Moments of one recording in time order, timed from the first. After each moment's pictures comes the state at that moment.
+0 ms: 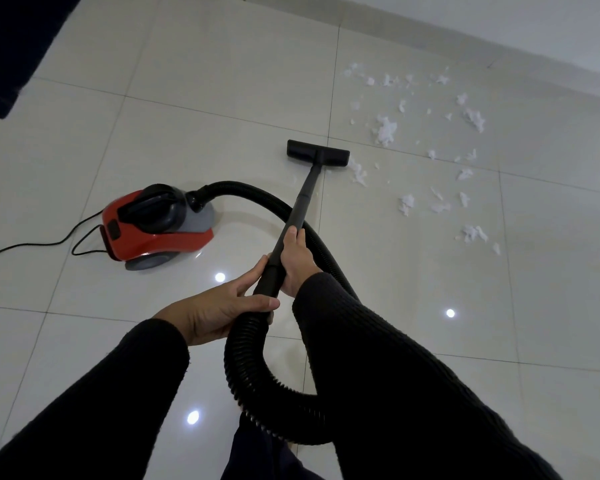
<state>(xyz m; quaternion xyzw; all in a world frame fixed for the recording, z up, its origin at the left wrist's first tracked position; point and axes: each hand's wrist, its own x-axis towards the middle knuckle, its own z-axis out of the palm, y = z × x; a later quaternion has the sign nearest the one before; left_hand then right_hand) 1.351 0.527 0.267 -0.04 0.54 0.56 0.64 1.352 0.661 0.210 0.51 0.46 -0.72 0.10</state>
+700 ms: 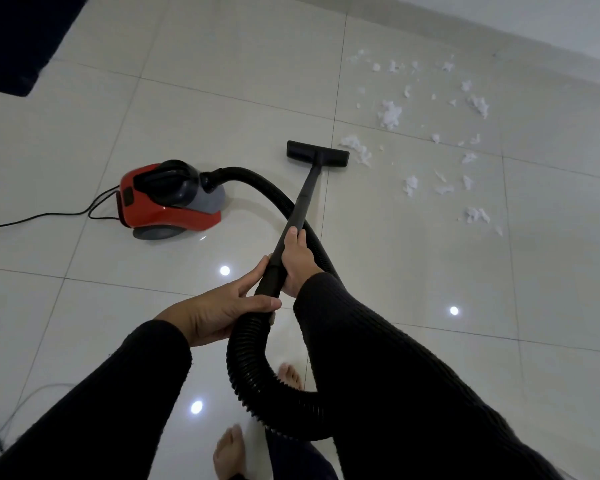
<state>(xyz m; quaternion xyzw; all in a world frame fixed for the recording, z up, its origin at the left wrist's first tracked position) 1.436 0.482 0.271 -0.05 0.54 0.56 0.63 1.434 0.617 0.216 0.50 0.47 -0.72 0.12</state>
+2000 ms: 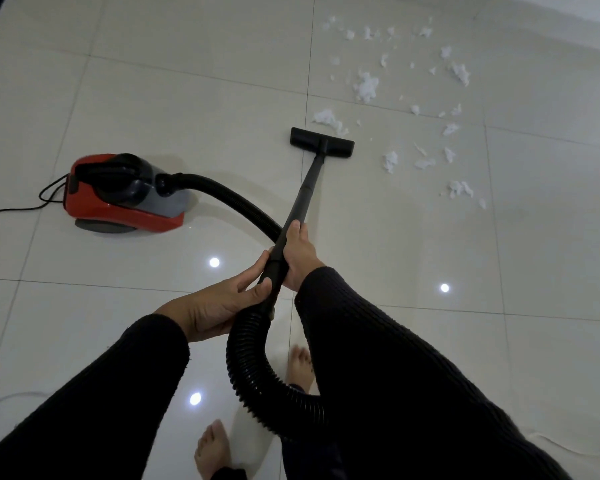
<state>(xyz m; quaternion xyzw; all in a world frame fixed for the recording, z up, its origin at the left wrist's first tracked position) 1.462 0.534 0.208 0.02 0.52 0.56 0.65 1.469 0.685 0.162 0.53 0.42 -0.73 0.10</state>
